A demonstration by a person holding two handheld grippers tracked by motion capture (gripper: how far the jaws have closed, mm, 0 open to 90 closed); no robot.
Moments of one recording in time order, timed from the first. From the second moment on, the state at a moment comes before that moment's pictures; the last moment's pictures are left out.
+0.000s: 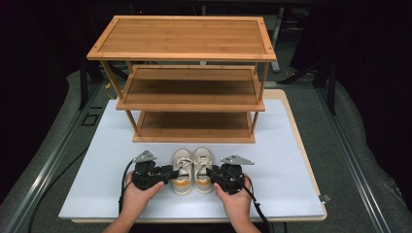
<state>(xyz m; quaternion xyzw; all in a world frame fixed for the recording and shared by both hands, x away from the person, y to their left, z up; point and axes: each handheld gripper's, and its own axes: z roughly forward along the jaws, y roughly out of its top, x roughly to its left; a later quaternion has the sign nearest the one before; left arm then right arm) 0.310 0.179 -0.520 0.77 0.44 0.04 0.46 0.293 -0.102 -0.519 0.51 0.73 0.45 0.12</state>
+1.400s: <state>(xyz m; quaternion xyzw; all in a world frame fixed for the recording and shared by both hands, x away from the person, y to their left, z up) 0.297 0.155 -0.529 0.73 0.50 0.12 0.45 0.288 -0.086 -0.532 0.53 0.70 0.45 0.15</state>
